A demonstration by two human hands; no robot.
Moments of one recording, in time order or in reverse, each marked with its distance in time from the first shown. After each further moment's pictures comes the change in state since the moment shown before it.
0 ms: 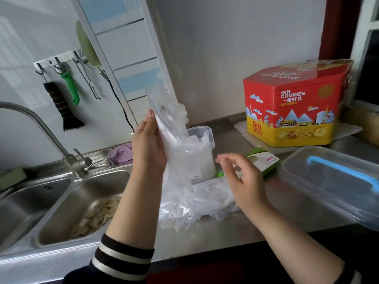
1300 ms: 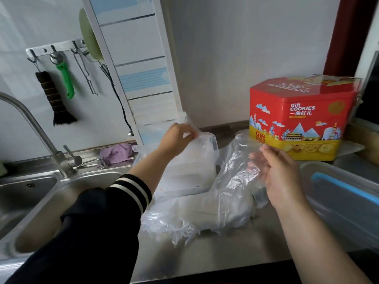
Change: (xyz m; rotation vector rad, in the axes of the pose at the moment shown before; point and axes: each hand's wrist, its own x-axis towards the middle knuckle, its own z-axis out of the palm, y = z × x) left_hand 0.098 -0.062 -0.020 1.476 -0.426 0.332; right_hand 0.056 -0.017 -0.028 0.533 0.290 0.760
